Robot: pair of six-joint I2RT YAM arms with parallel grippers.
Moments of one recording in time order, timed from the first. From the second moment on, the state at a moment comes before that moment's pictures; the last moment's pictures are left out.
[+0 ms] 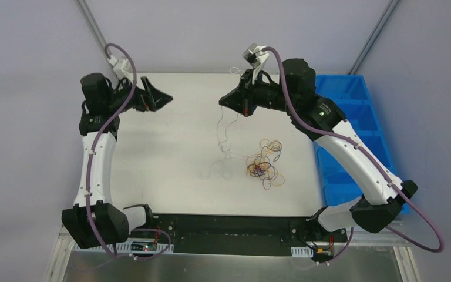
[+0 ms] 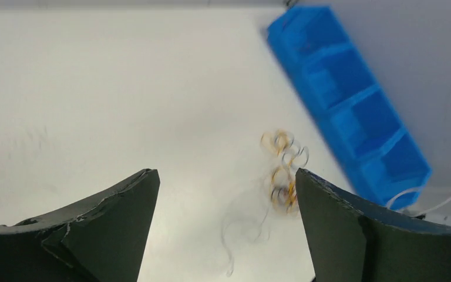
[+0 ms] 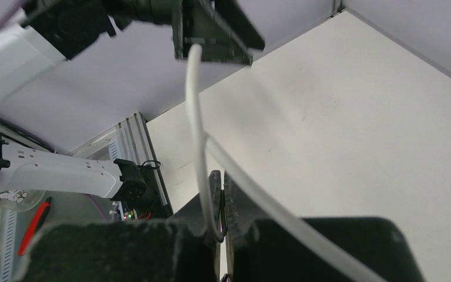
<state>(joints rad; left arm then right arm) 0.13 1.20 1.31 -0.28 0.84 -0.37 0.78 1.43 1.73 -0.48 -0.44 0.21</state>
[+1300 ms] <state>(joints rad) -0.52 1.67 0.68 0.63 0.56 -0.56 0.64 1.43 1.88 -0.58 -0.32 0.21</state>
